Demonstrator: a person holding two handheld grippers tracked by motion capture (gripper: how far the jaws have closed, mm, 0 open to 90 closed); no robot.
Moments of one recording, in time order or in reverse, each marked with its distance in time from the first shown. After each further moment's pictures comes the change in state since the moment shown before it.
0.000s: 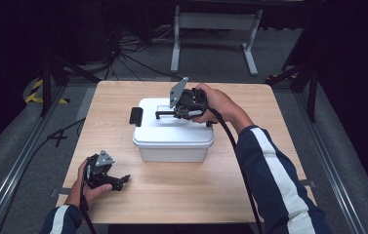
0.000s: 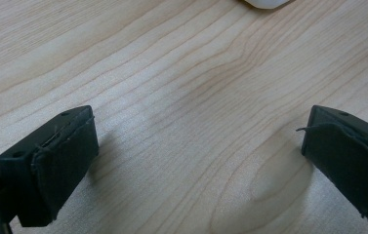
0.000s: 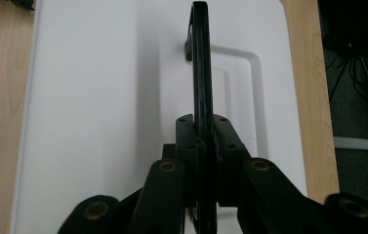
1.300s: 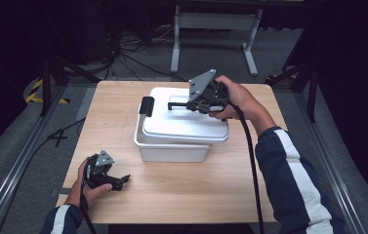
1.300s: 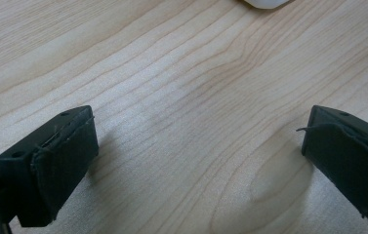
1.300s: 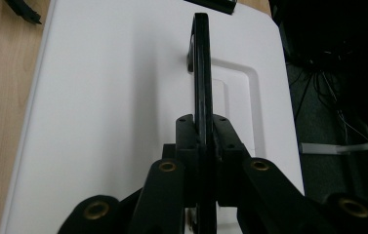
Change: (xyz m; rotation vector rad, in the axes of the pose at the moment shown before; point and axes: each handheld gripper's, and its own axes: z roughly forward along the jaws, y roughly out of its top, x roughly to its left) left arm 0.001 0.000 0.000 -0.001 0.002 0.008; right arm 0.004 -0.025 -0.060 -0.095 -0.092 -0.004
